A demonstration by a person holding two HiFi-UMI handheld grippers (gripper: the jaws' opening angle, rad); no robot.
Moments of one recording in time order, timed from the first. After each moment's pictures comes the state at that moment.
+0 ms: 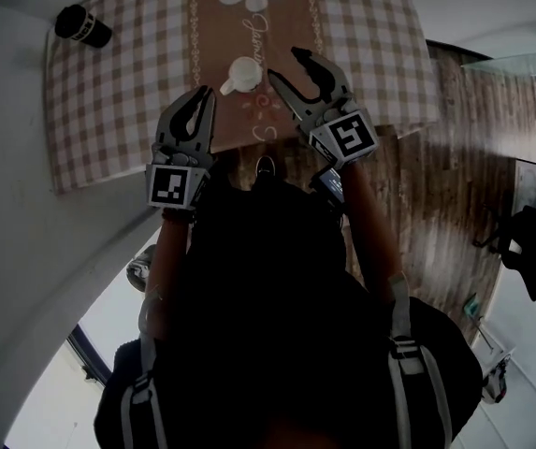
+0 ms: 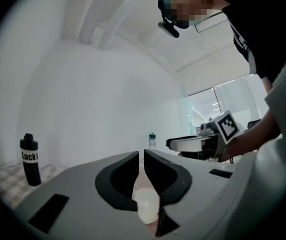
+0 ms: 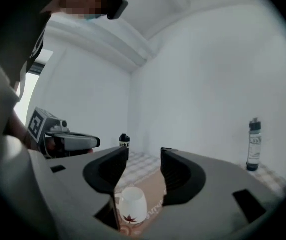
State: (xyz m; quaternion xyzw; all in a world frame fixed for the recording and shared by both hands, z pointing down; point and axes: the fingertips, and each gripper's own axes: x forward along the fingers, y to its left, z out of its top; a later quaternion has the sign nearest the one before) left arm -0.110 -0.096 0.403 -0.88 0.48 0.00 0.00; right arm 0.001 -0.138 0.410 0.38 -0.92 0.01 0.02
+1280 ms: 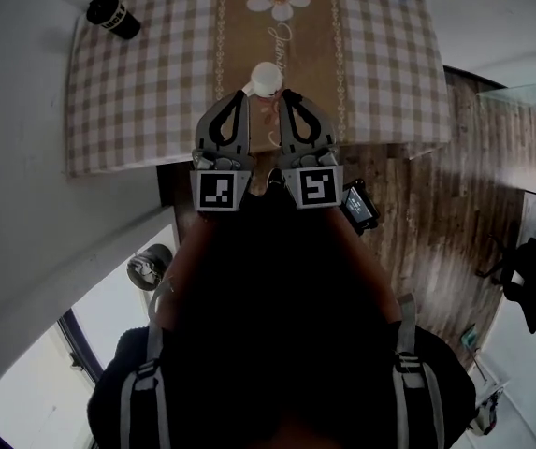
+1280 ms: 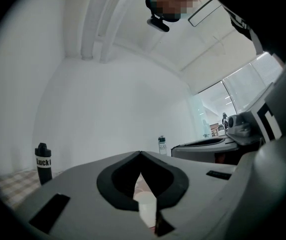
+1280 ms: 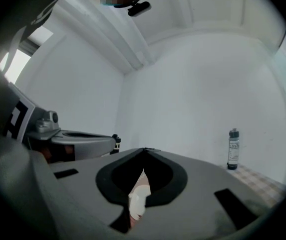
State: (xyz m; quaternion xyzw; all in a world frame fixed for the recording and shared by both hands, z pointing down) left arm -0.090 -0.080 0.398 -0.83 0.55 0.02 0.04; right arm -0.026 -0.085 0.409 0.49 -0.87 -0.03 0.00
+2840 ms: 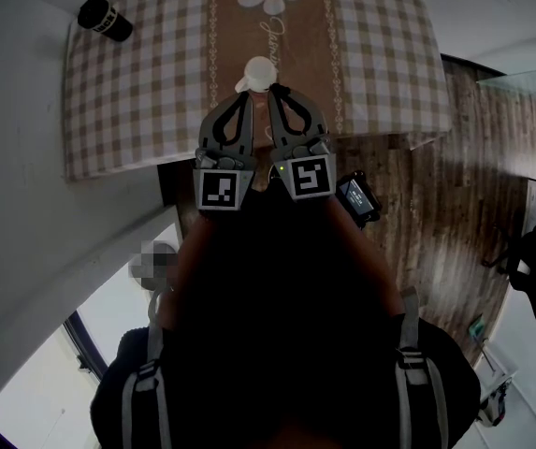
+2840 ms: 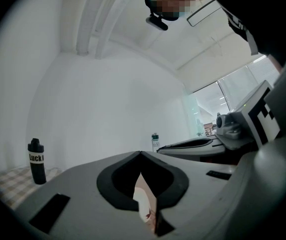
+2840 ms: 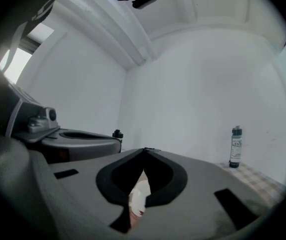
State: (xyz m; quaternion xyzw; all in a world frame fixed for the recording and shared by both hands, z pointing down) left arm -0.069 -0.074 0.409 -0.85 0.53 0.01 0.04; right arm -0.032 -0.088 0.421 0.48 -0.88 -0.03 0.03
